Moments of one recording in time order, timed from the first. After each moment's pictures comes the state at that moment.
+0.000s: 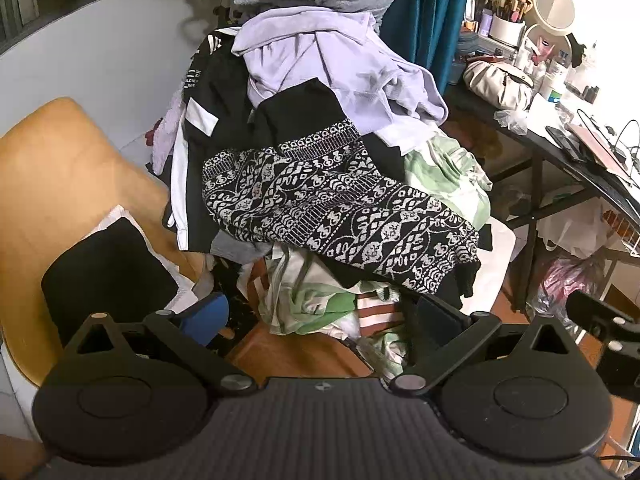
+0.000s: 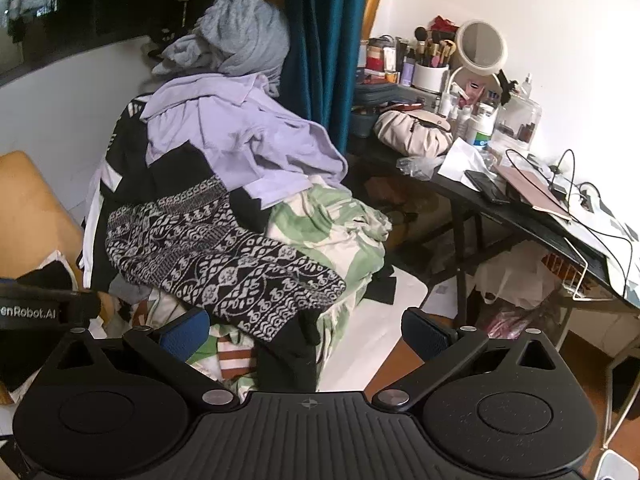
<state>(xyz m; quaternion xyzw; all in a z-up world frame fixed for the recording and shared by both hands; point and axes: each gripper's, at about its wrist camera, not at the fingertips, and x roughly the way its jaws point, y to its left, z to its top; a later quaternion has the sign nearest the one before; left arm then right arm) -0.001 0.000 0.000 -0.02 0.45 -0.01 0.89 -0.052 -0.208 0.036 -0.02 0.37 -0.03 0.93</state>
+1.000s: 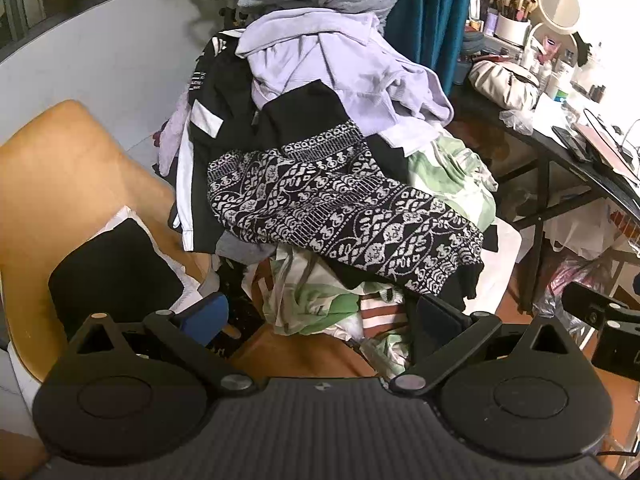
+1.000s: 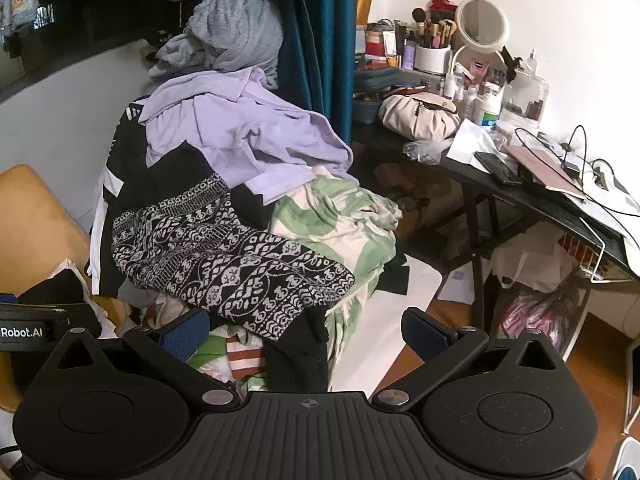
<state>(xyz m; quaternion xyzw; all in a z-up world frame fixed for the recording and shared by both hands) 0.001 -0.008 0.001 -0.03 0.46 0.00 0.89 -0.038 -0.229 0.030 0.01 0.39 -0.02 0.92</state>
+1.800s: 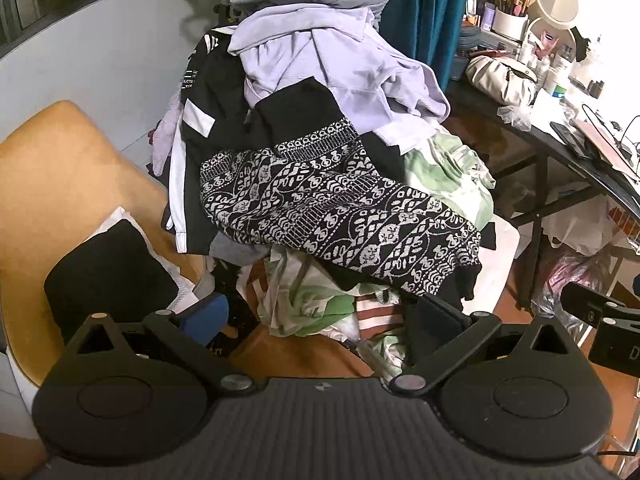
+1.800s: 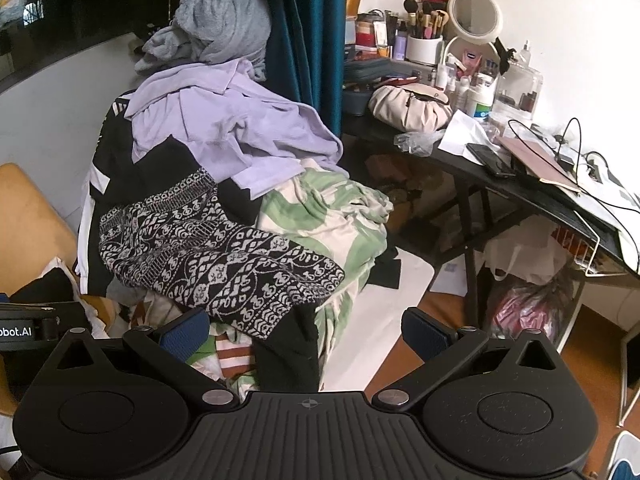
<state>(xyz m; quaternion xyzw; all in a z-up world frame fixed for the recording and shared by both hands) 0.011 -0.015 0.001 -0.02 0.46 0.00 0.89 -0.025 -0.235 0.027 0.01 0.40 -0.03 0.92</state>
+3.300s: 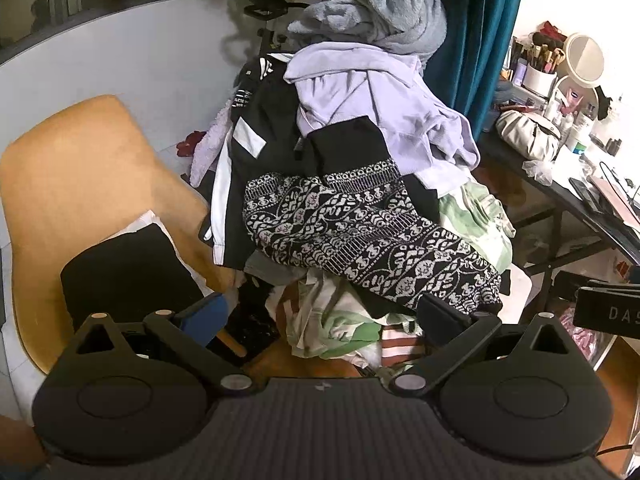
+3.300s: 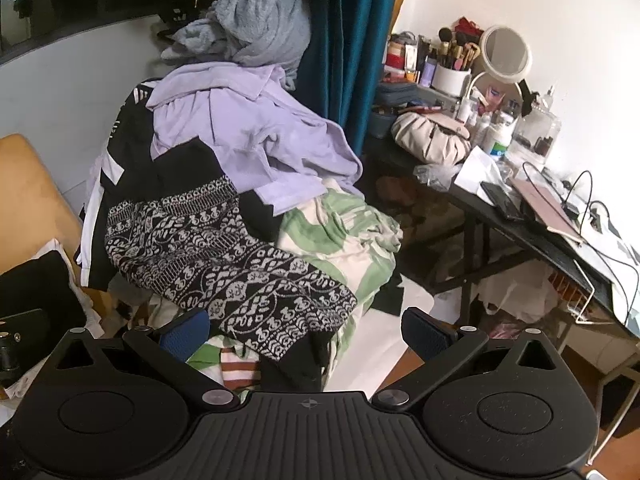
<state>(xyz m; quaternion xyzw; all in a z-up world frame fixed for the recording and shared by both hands) -0.017 0.042 0.012 -0.07 0.41 0.04 0.91 -0.002 -0.182 0.047 -0.05 0.39 -0.02 0.92</state>
